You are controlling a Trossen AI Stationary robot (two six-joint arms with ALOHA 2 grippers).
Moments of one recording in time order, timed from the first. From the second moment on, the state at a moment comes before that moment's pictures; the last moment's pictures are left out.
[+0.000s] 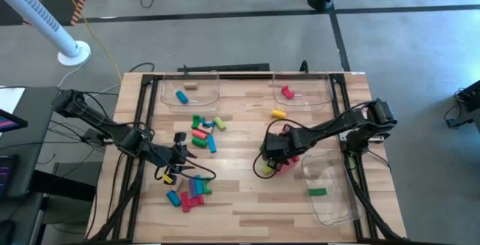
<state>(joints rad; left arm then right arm) -0.48 0.95 0.66 -0.43 -0.35 -0.15 0.18 1.69 1.06 -0.75 0.31 0.59</state>
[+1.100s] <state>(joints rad) -0.48 0.95 0.66 -0.43 -0.36 -0.16 0.13 1.64 1.06 -0.68 0.18 0.50</state>
